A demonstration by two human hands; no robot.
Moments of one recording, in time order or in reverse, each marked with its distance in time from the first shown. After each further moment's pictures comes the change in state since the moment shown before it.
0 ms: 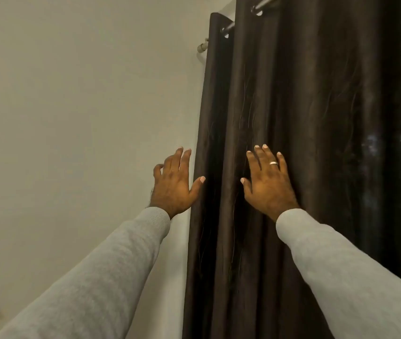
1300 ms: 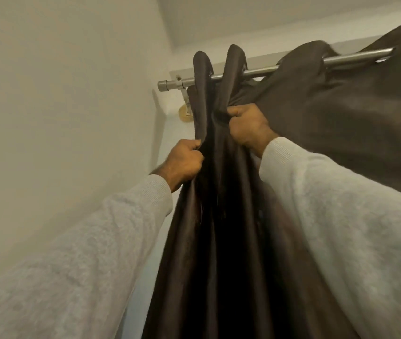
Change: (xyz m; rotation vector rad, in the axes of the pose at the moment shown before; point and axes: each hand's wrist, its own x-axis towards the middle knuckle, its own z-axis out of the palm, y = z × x) left_hand 0.399 -0.016 0.151 -1.359 -0.033 0.191; right_hand 0.391 0.003 0.053 0.299 0.269 0.333
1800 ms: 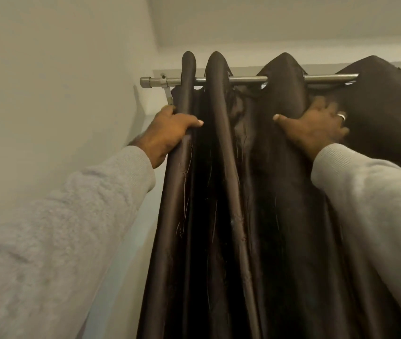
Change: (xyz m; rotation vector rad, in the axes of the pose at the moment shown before) left_hand 0.039 0.030 -0.013 -0.315 0.079 0.066; right_hand 0.007 0.056 -0.111 -0.623 0.476 0.231
